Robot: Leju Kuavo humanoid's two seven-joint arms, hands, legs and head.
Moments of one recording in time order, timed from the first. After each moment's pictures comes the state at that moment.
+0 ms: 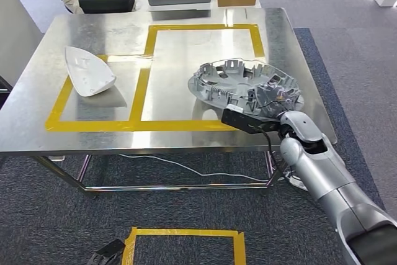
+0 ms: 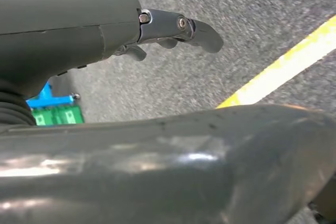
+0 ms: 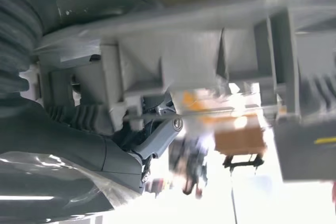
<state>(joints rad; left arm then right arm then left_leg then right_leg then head) -0.19 0.07 -0.37 -0.25 -0.19 -0.07 0.27 -0.74 -0.12 0.72 -1.01 0.78 -0.03 0.01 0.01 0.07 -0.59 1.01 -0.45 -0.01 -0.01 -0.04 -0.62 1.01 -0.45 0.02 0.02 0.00</state>
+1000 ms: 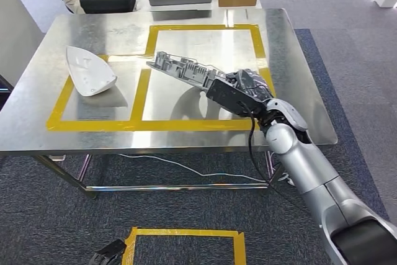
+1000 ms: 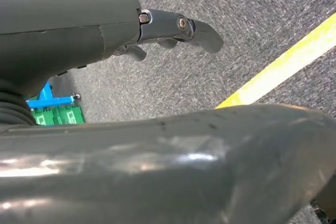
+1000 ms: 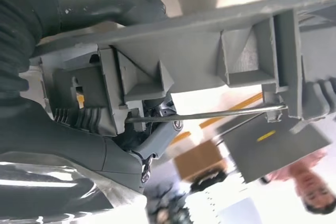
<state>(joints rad) -0.19 0.06 -0.31 -0.26 -0.26 -0.09 0.27 -0.77 -0.02 0.67 -1.10 0.53 0.04 0.07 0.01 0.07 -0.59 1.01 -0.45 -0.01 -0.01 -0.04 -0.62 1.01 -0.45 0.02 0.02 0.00</state>
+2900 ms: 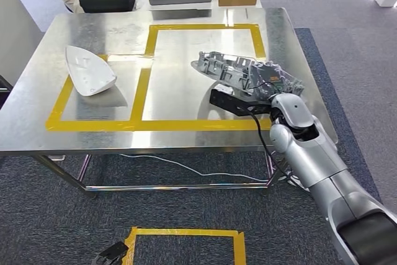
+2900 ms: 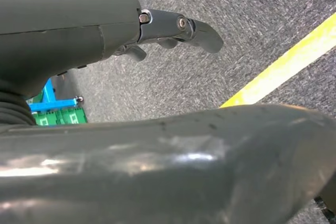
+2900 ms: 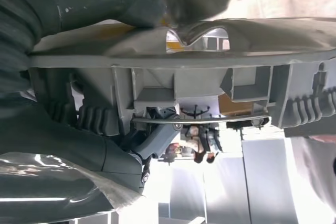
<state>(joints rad) -0.18 0.03 -0.19 -0.26 -0.40 -0.09 0.27 -0.82 -0.06 0.71 -1.03 0.94 -0.04 0.13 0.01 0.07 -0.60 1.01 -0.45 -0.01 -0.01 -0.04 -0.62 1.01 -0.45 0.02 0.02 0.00</state>
